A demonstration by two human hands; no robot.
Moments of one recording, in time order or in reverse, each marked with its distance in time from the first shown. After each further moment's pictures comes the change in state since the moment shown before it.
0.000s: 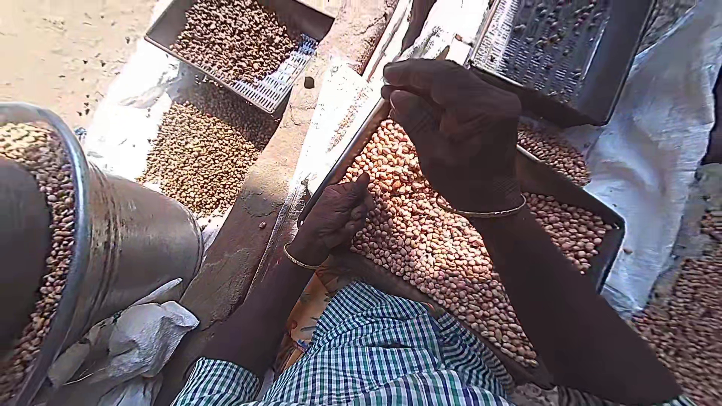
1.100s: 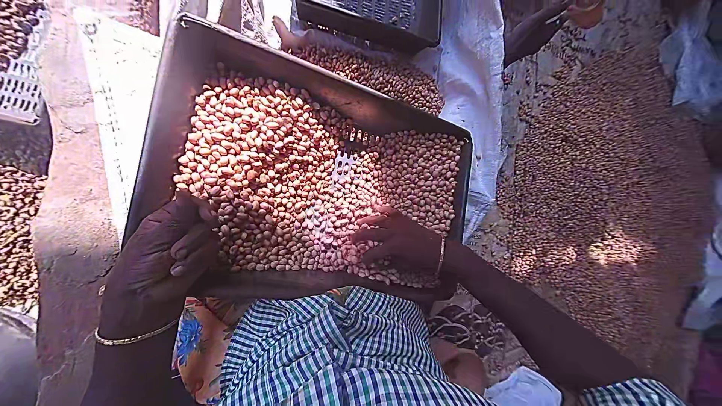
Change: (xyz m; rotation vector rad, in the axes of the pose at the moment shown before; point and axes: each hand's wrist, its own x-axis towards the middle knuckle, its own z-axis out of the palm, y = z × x) left_hand 0.003 0.003 -0.014 -0.045 -0.020 -0.112; right_hand -0.236 0.054 -0.118 -0.219 -0.795 0.171
